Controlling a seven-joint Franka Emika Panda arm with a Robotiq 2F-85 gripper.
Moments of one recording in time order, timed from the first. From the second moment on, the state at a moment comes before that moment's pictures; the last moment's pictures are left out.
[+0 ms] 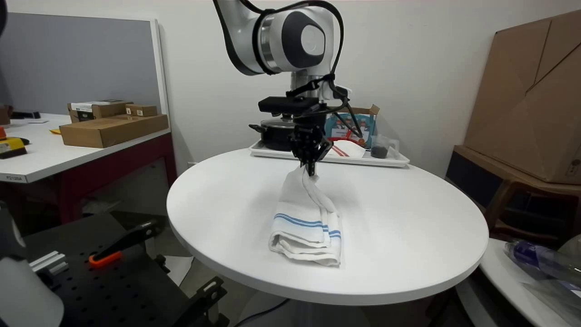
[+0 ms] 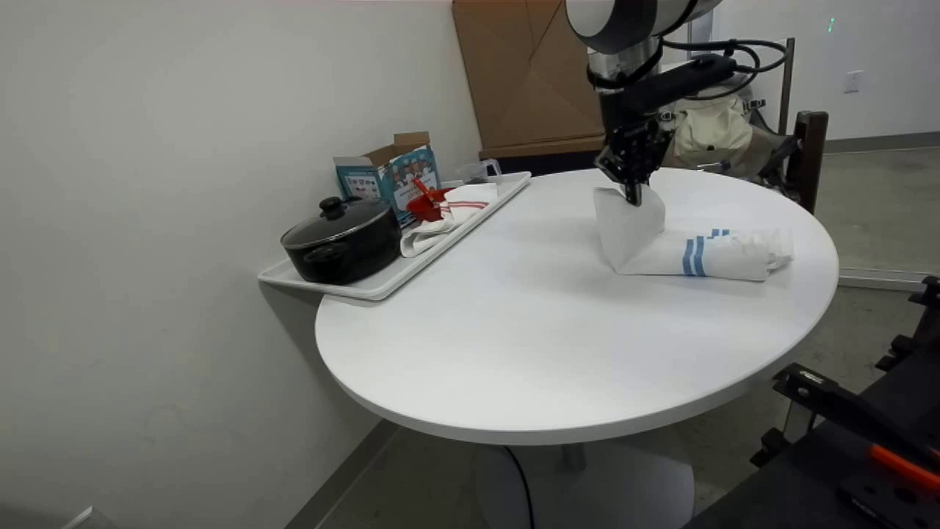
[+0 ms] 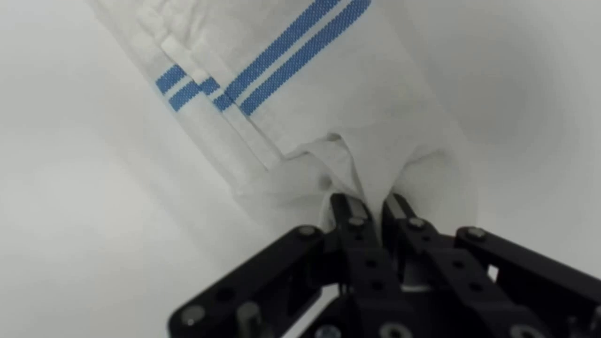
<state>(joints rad) 0.01 0.28 -0.08 -2.31 -0.12 2.58 0.11</state>
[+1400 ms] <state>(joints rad) -0.08 0.11 -0.07 -2.39 -0.15 2.47 -0.39</state>
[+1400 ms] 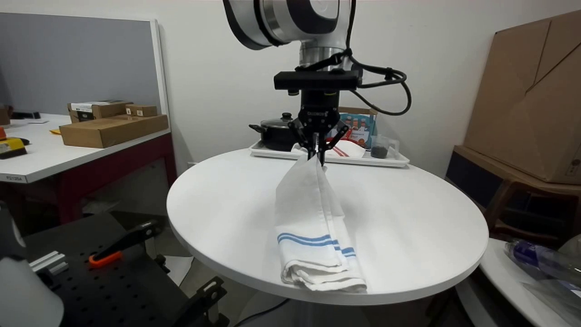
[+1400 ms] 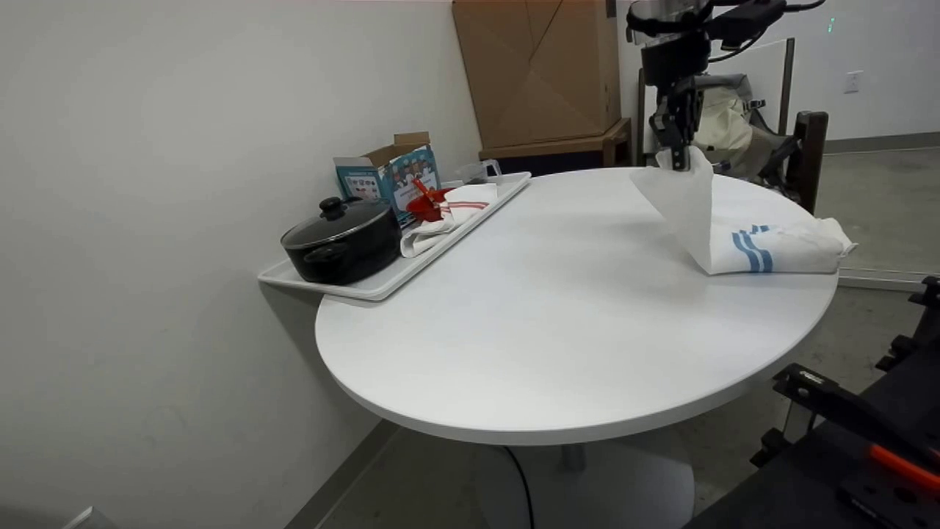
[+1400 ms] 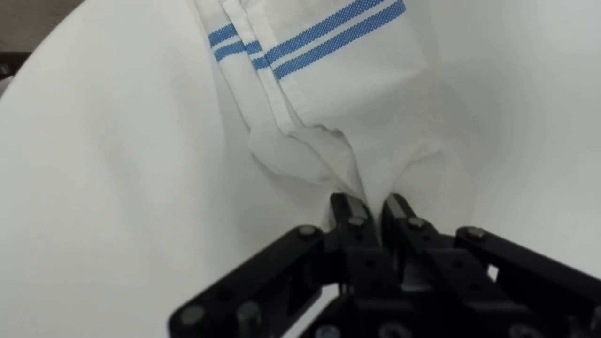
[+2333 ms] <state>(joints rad) -0.01 0.21 0.01 -2.22 -0.15 2.40 -0.35</state>
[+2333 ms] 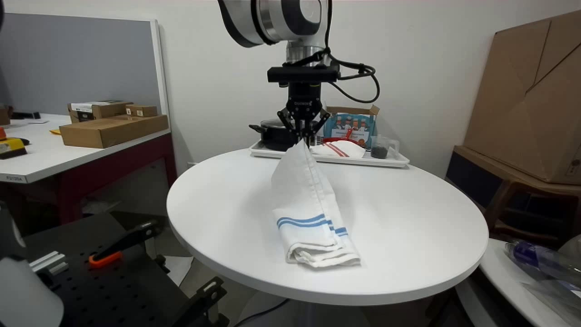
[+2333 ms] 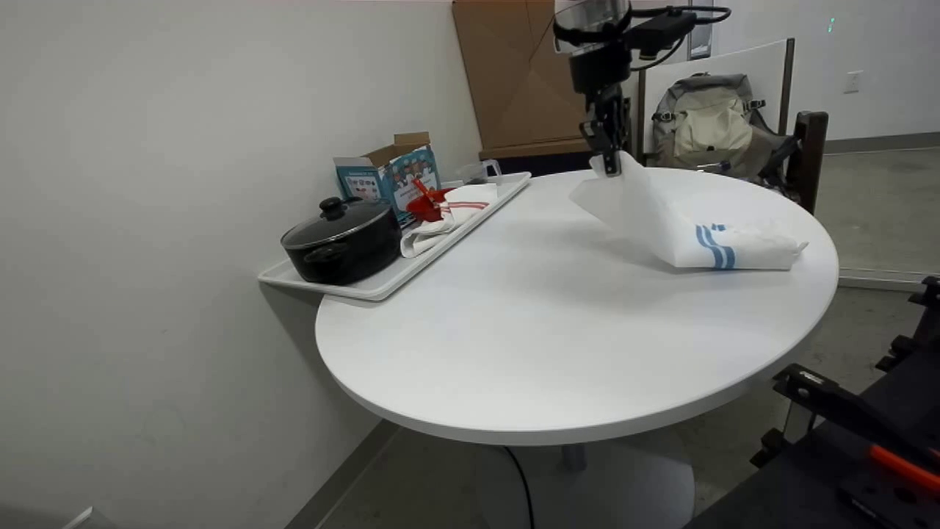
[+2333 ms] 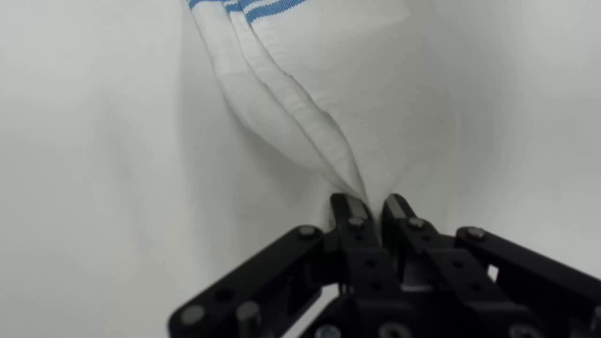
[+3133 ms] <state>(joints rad) 0.06 0.40 0.09 -1.84 -0.15 2.18 -0.29</state>
